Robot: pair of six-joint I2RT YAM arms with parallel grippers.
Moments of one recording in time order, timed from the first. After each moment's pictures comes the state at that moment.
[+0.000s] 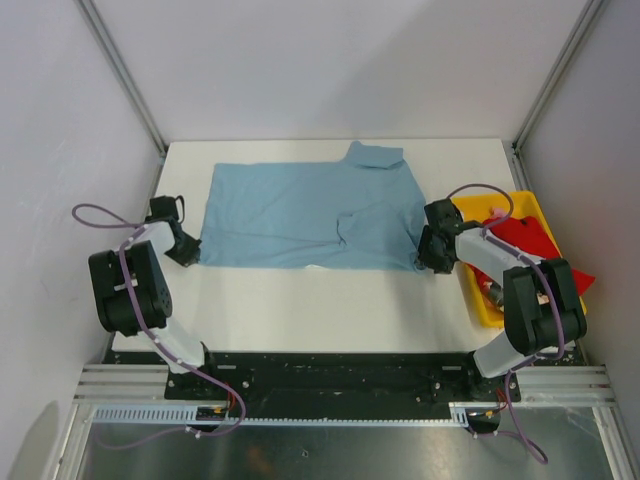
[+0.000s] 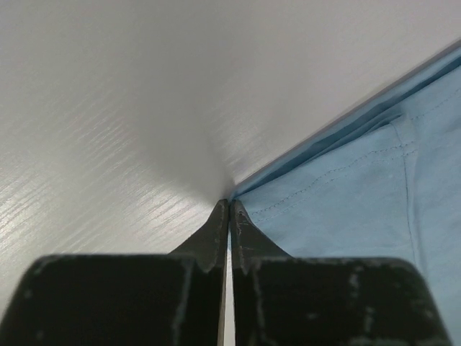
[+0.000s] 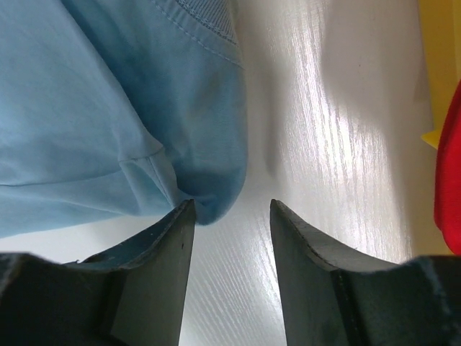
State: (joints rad) left arm 0.27 1.68 0.96 -0.44 -0.12 -0.73; right arm 0.26 1.55 0.91 -0.51 0.13 0.54
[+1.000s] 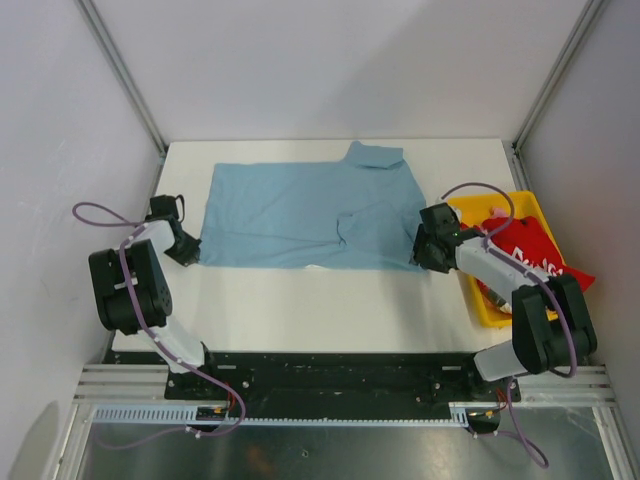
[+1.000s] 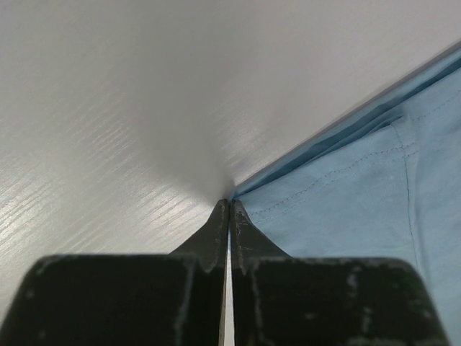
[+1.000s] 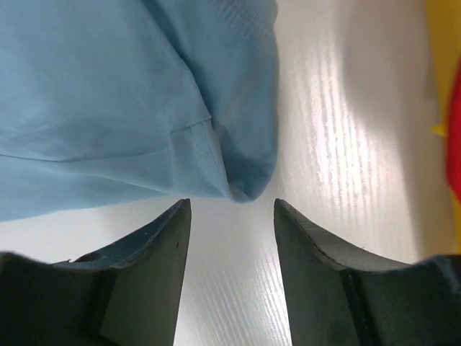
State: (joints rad) left arm 0.27 1.69 0.98 -0.46 -0.12 -0.72; right arm 0.31 1.42 0.85 -0.46 0.18 0.56
